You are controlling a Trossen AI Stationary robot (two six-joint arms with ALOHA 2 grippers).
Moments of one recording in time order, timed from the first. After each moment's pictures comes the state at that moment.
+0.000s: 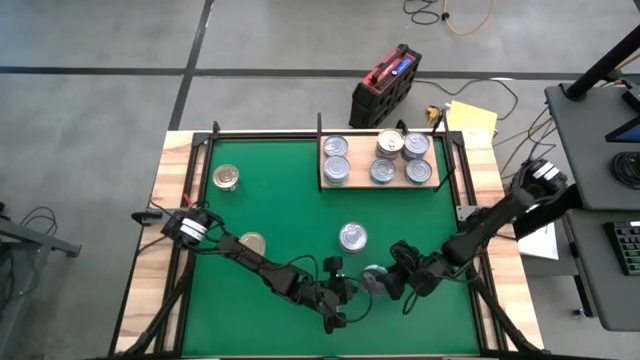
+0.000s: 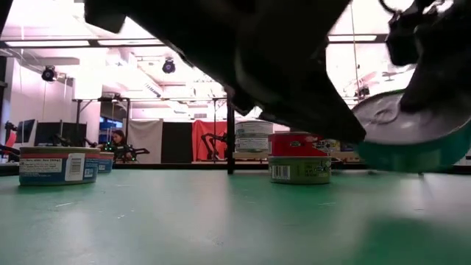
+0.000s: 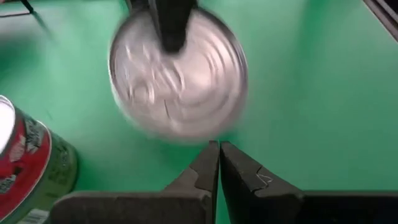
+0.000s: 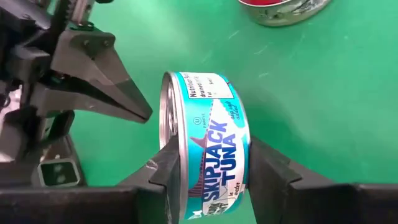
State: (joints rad) left arm -0.48 2.19 1.40 0.14 -0.48 -0.23; right arm 0.65 1.41 0.63 -0.08 0.40 1.41
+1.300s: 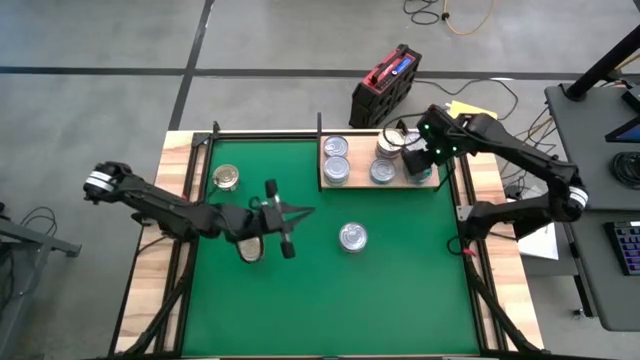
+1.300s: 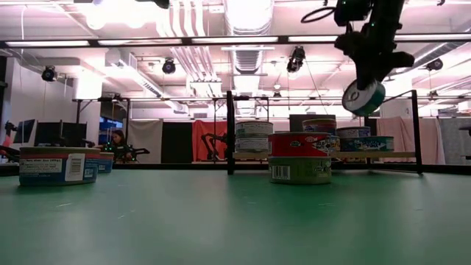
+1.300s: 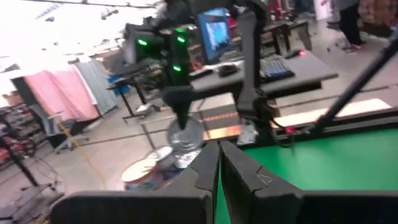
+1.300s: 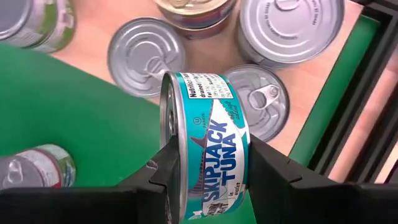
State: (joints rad) left arm -0.29 1.30 0.77 0.57 -0.57 0.32; right arm -0.66 1.19 1.20 -1.23 0.02 0.49
